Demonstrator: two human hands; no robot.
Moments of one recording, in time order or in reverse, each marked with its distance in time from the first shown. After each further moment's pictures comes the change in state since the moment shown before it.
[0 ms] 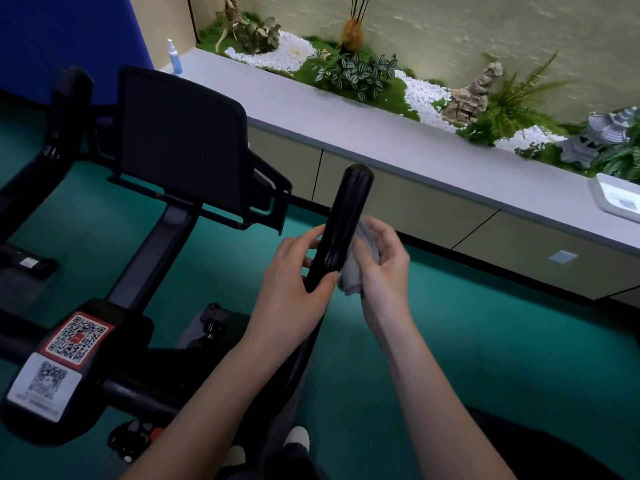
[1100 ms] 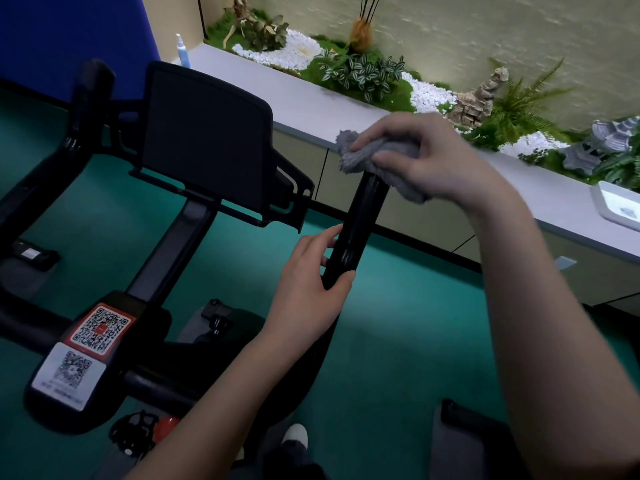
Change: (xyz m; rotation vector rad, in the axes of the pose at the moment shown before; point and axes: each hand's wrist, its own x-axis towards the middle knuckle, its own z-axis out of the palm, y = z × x) left_hand 0.002 -0.003 -0.002 0.001 -0.021 0.004; right_hand 0.078 -0.148 0.022 -0.973 -0.670 -0.411
